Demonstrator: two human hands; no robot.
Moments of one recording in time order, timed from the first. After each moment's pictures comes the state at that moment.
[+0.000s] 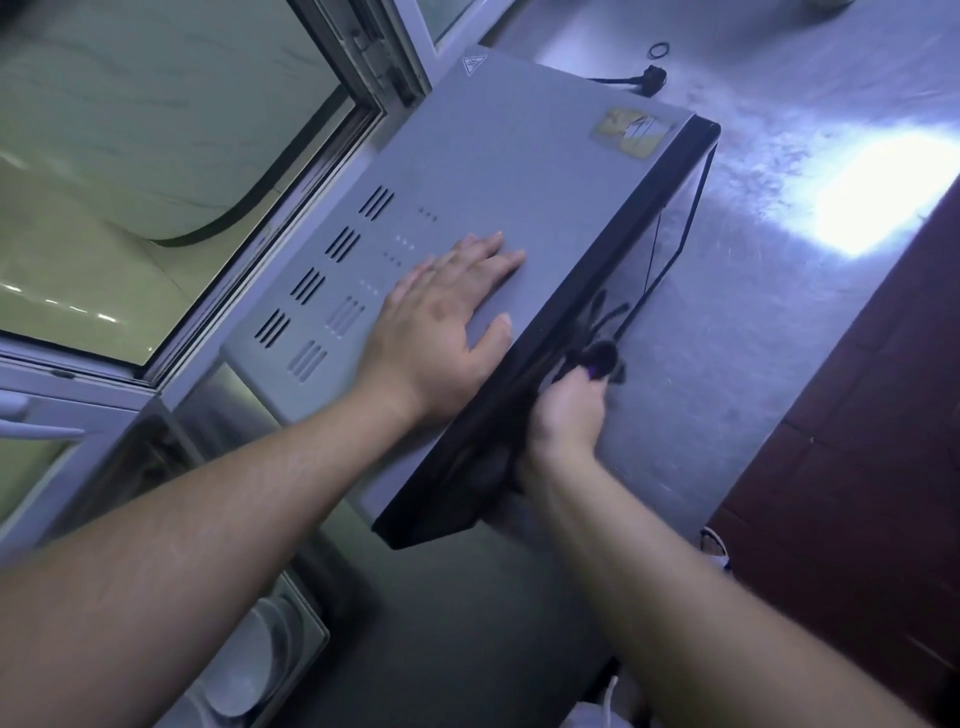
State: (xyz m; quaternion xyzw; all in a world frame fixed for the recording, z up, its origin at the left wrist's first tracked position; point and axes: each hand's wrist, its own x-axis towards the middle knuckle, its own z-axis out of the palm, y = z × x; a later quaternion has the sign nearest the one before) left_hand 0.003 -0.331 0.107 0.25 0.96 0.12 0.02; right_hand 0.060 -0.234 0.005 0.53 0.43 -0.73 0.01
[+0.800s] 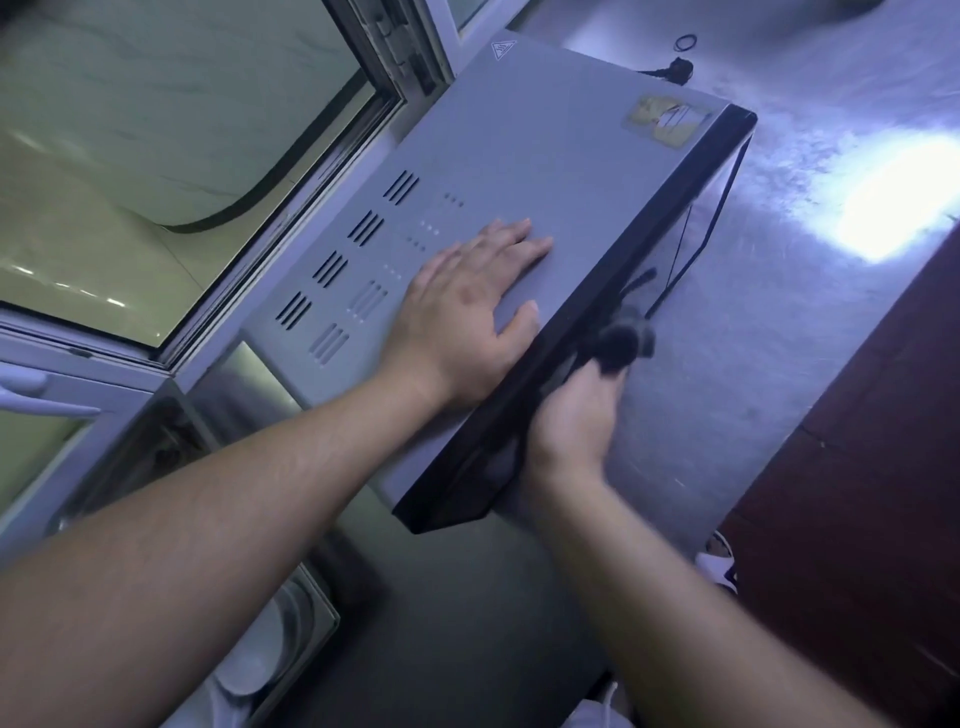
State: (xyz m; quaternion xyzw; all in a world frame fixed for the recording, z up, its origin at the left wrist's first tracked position) left_hand 0.003 -0.330 0.107 0.24 0.96 0.12 0.01; right_hand 0.084 -0.244 0.054 0.47 0.51 -0.72 -0.04
